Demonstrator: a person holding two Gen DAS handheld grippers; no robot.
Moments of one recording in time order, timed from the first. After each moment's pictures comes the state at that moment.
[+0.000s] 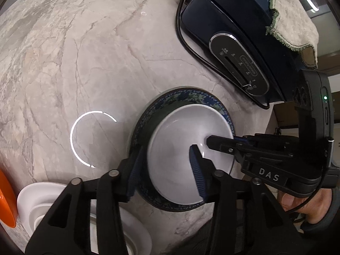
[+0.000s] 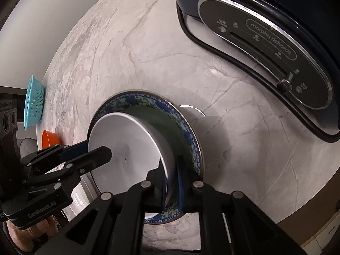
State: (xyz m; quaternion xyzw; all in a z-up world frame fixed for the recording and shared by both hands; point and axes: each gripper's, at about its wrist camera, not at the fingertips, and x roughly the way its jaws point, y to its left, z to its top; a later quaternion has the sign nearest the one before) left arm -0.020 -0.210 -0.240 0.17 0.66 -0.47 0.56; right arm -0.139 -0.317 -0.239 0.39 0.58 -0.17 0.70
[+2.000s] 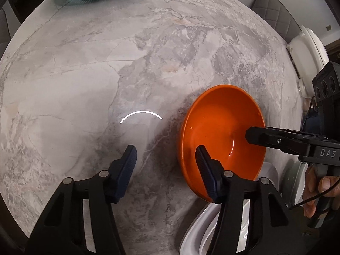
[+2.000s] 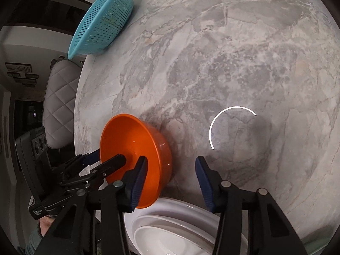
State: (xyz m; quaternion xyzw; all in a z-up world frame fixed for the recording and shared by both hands) left arm 0.160 0.140 -0.270 -0.01 0.68 -0.16 0.72; right arm 0.131 -0.122 -0.251 0.26 0.65 0.12 0.71
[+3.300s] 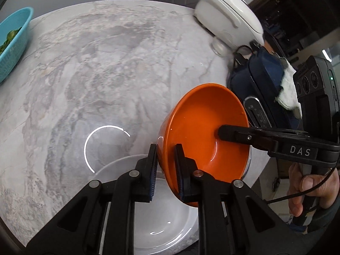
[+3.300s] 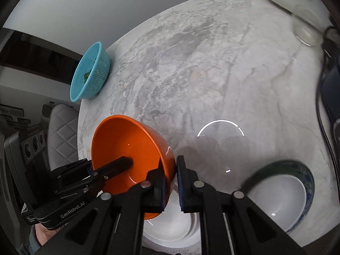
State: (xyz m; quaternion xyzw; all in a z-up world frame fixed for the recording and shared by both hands) left arm 0.090 -0.040 -0.161 0.06 0.62 -0.40 0.67; right arm 0.007 -0.217 -0.153 0.33 0.57 -0.01 0.76
